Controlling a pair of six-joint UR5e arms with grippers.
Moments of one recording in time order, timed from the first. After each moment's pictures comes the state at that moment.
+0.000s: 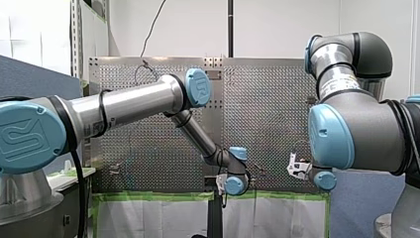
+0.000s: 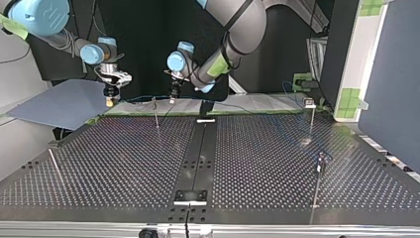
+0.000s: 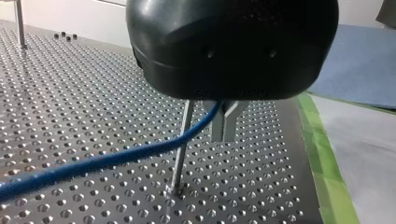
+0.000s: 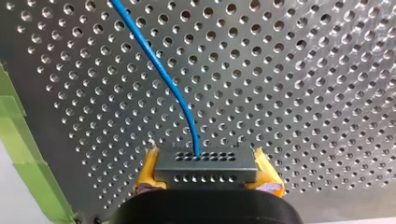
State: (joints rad) left arm -0.75 -2.84 -1.05 -2.49 -1.95 -1.80; right arm 1.60 -0.60 1.74 -1.12 1.32 1.71
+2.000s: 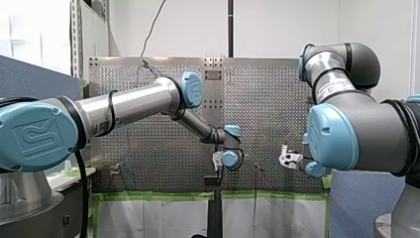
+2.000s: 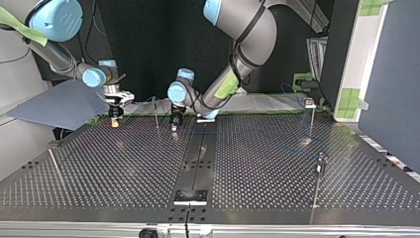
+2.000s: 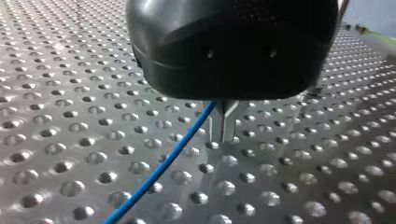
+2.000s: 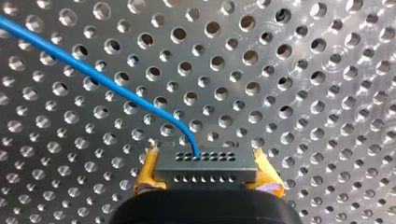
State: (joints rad) left arm -0.65 -2.85 -0.78 -2.74 -1.90 -1.78; right arm 1.65 -0.53 1.44 -0.93 1.26 1.75
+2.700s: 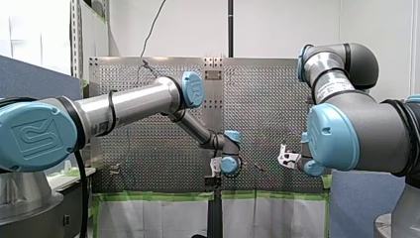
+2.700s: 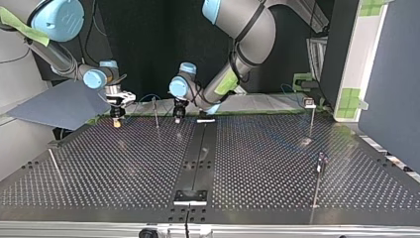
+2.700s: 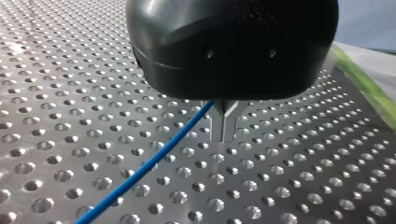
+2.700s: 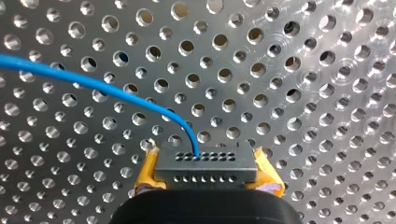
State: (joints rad) left arm -0.66 -2.84 -0.85 -2.73 -1.92 -1.72; right arm 1.66 -0.53 1.43 -0.90 1.26 1.74
